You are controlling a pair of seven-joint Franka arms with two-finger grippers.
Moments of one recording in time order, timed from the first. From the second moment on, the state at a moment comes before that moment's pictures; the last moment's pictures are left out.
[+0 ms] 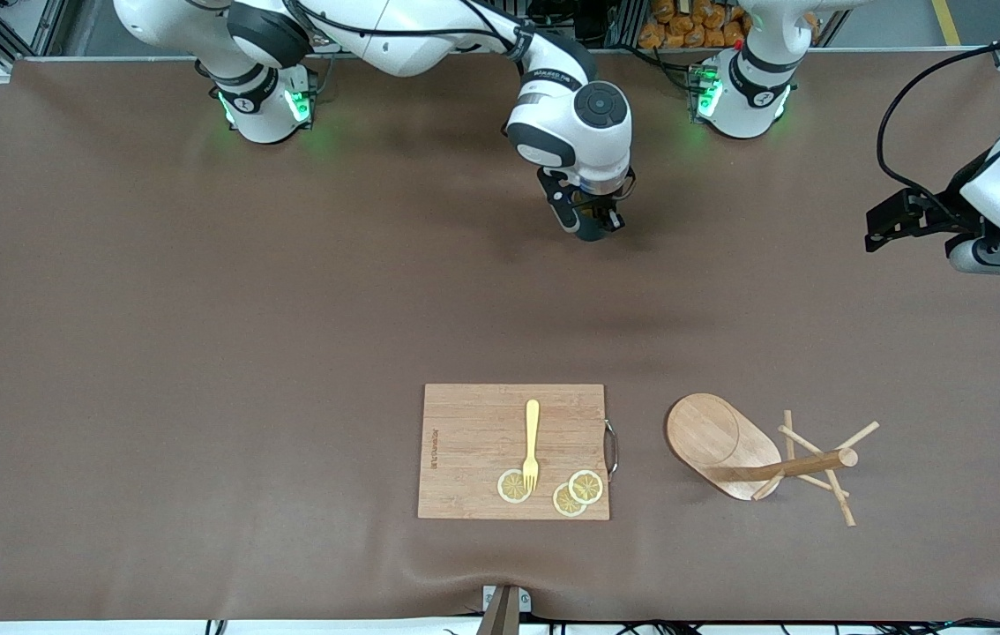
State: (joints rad) left arm 0.07 0.04 -0.17 -1.55 0.00 1.57 0.00; right arm 0.85 0.90 0.38 -1.24 -0.20 2.19 2.35
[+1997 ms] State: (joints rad) left arm 0.05 -0.19 -0.81 -1.91 -0.18 1.76 -1.11; right arm -0.31 0.37 0.81 -1.52 -0.21 1.81 1.06
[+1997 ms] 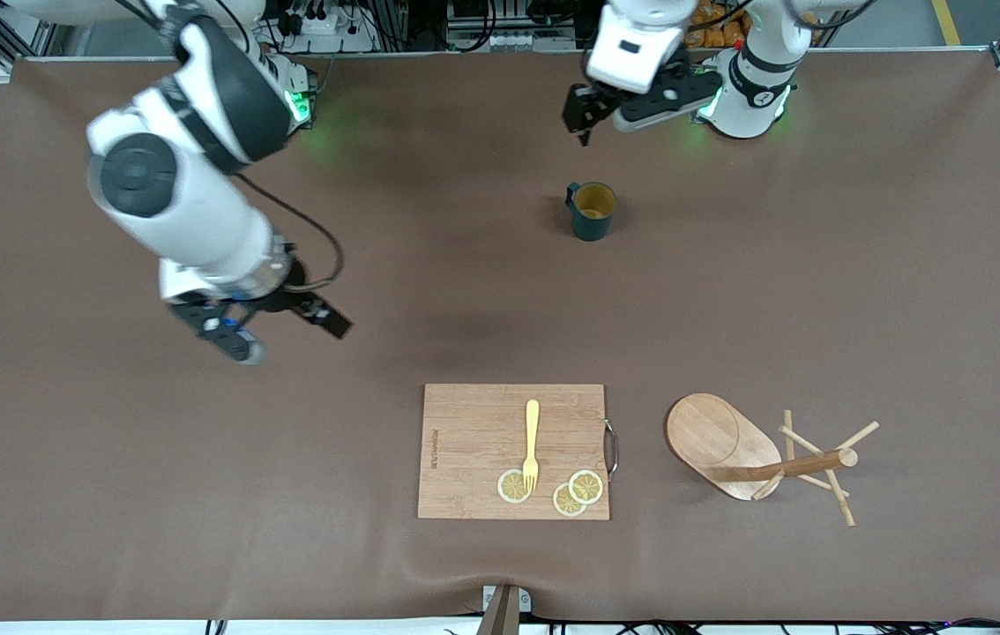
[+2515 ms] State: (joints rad) left arm 0.05 -0.05 -1.01 -1.98 -0.05 1.88 -1.42; right arm -0.52 0.24 0.78 -1.53 -0.09 1.72 0.56
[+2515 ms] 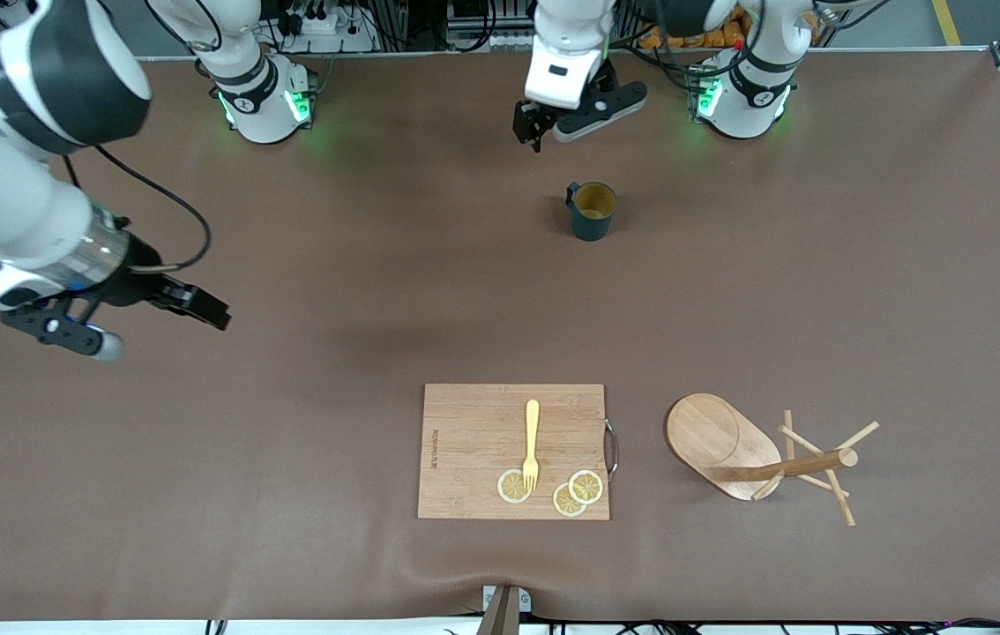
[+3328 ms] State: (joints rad) left arm -0.22 0.32 -1.06 -2.00 0.43 1.89 -2.11; right arm -0.49 0.14 0.38 -1.57 -0.02 1.63 -0.03
